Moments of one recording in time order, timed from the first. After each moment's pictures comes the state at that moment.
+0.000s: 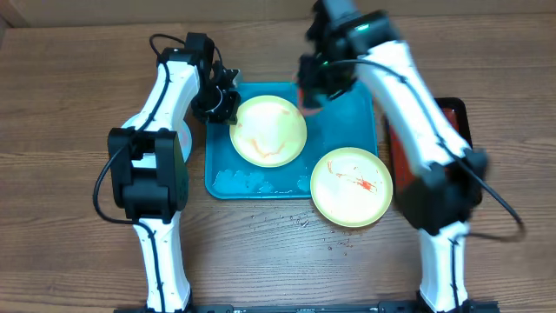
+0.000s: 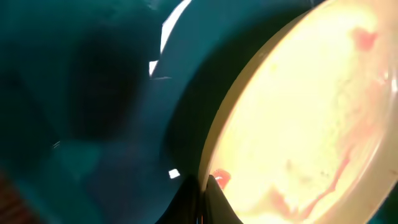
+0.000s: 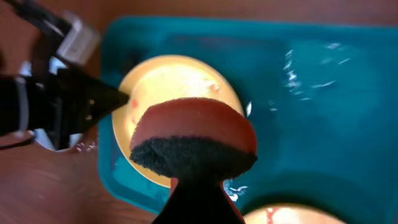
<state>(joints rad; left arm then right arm) -0.09 2.28 1.90 -1.11 0.30 0.13 0.39 2.20 2.33 -1.33 -0.27 0.34</state>
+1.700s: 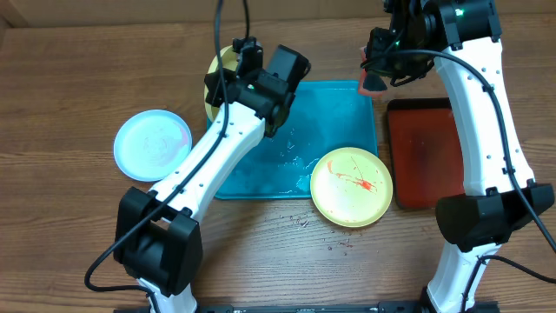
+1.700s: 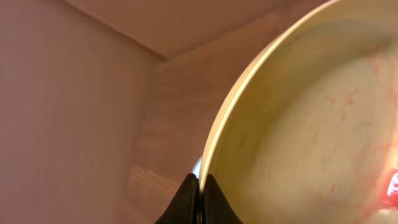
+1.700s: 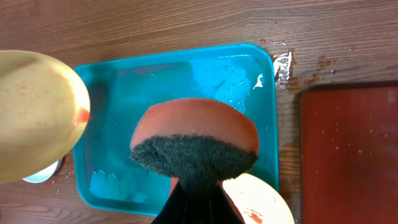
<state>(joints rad) -0.52 1.89 1.63 -0.86 -1.12 -0.14 0.20 2.04 2.35 -1.47 -0.17 0.33</state>
